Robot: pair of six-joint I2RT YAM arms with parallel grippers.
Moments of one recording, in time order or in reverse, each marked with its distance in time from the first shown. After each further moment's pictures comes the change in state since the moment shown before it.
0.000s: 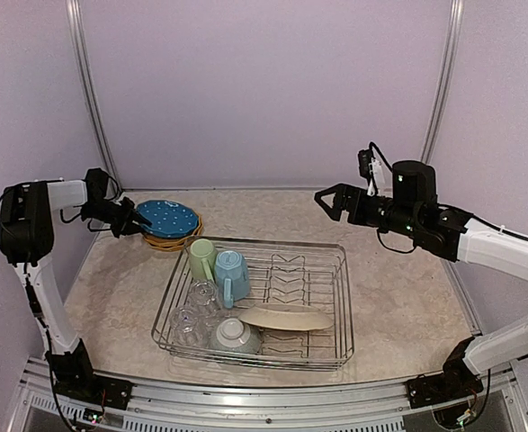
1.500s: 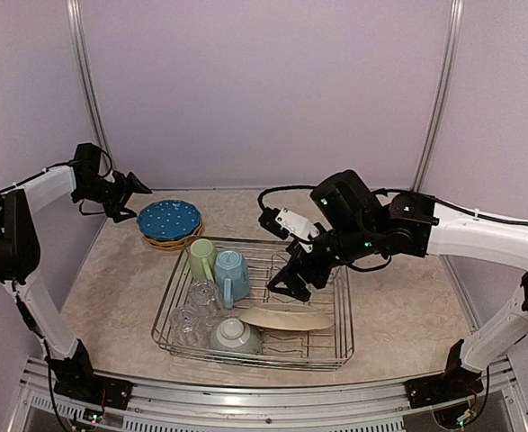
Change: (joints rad) left arm -0.037 -0.190 0.023 -0.031 -0.099 0.082; right arm 0.385 0.212 0.353 -0.595 -0.016 -0.584
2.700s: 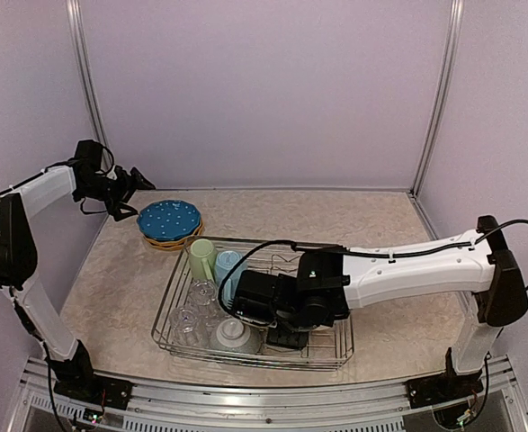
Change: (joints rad) left arm -0.040 -0.068 -0.031 0.046 -0.032 0.016; right arm 0.348 0.383 0.217 -0.450 0.557 0.003
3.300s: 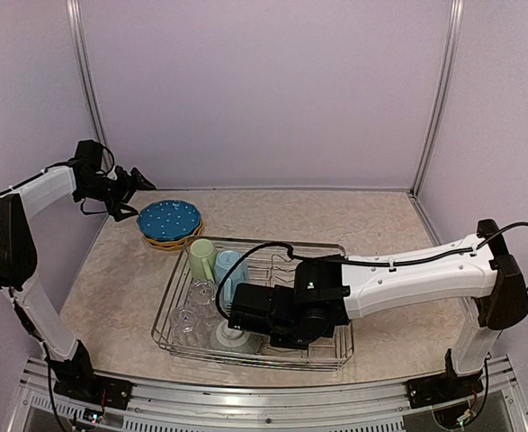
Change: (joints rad) left arm -0.004 -0.005 -0.006 0.000 0.001 0.000; right arm 0.042 0.010 0.011 -0.037 0.117 -0.004
